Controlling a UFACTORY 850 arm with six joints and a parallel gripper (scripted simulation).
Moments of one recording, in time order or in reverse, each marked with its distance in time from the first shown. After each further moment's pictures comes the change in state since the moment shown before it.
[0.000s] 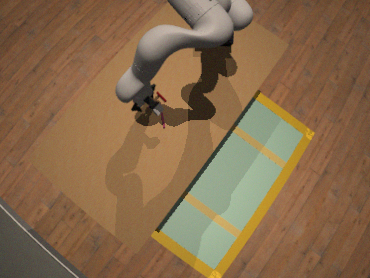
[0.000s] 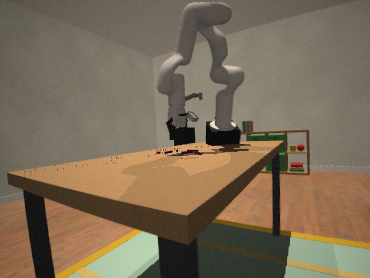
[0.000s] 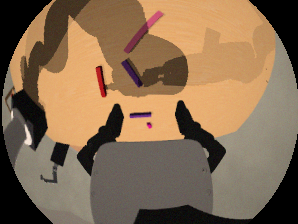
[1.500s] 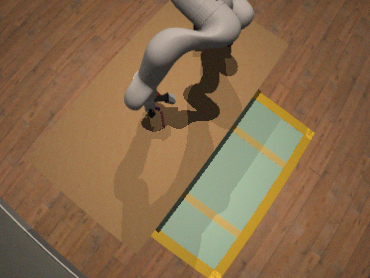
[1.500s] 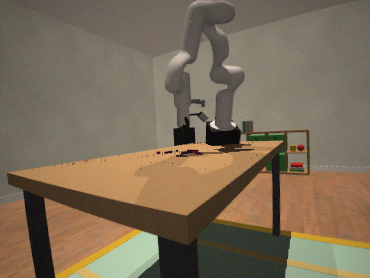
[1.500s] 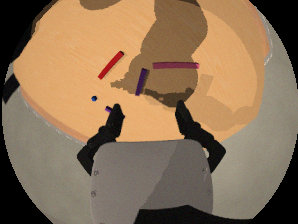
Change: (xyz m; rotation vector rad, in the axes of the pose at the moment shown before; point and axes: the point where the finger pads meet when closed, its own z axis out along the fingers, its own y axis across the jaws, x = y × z) arm 0.036 -0.006 0.000 0.033 0.018 -0.793
